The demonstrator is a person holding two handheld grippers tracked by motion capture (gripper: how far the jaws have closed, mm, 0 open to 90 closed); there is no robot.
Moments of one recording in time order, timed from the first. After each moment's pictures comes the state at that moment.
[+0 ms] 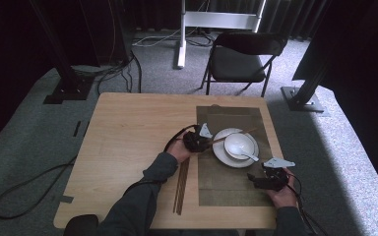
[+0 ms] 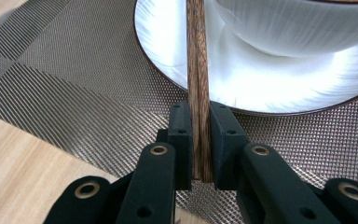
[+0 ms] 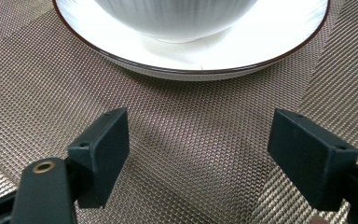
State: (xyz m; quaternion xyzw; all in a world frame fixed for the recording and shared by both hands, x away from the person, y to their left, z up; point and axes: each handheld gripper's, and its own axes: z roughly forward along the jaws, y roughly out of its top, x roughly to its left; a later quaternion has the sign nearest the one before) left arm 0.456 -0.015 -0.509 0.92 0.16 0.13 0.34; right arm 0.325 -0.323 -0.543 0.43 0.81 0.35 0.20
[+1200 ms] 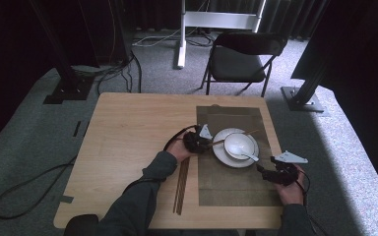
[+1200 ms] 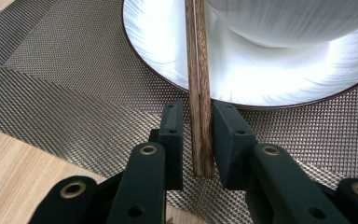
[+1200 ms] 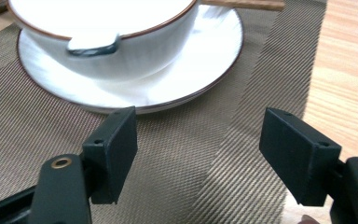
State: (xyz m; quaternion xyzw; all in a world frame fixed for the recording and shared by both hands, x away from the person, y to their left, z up) left arm 0.458 -0.014 -0.513 0.92 0.13 0.12 0.34; right arm 0.330 -0.345 -0.521 0.47 0.77 0.37 0.24
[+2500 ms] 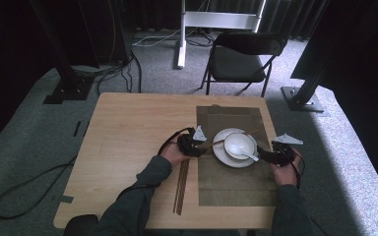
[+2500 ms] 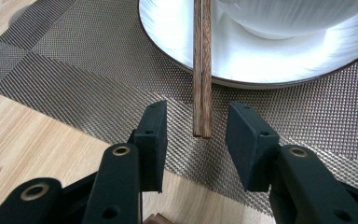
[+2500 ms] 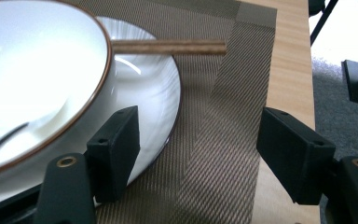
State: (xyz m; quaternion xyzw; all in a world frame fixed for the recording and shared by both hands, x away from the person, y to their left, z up) left arm 0.442 0.006 -0.511 0.91 0.16 0.14 0.35; right arm 0.389 -0.343 -0.510 0.52 0.73 0.35 0.27
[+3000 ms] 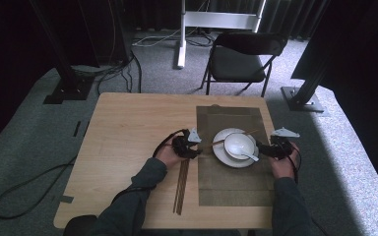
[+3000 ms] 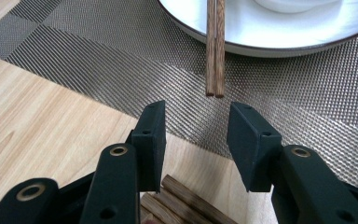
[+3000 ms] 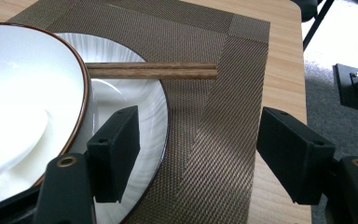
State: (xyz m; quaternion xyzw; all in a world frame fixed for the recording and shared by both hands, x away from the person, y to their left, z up) left arm 0.438 0.021 -0.518 0.91 0.17 0.15 0.34; right arm 0.411 -0.339 -0.505 0.52 0.73 0.34 0.28
